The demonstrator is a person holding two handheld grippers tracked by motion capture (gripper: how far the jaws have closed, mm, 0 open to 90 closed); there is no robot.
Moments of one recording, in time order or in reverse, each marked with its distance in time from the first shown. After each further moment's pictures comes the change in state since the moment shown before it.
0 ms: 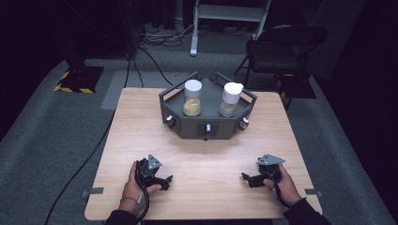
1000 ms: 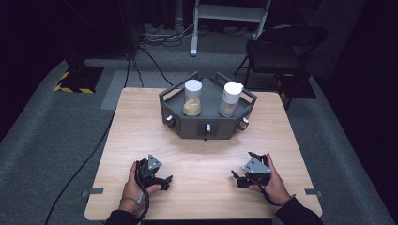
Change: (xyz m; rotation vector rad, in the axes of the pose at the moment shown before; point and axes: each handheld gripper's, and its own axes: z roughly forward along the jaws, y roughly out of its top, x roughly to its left) left arm -0.001 0.000 -0.001 0.002 0.004 -0.002; right arm 0.066 -0.006 0.009 -0.160 -0.173 -0.288
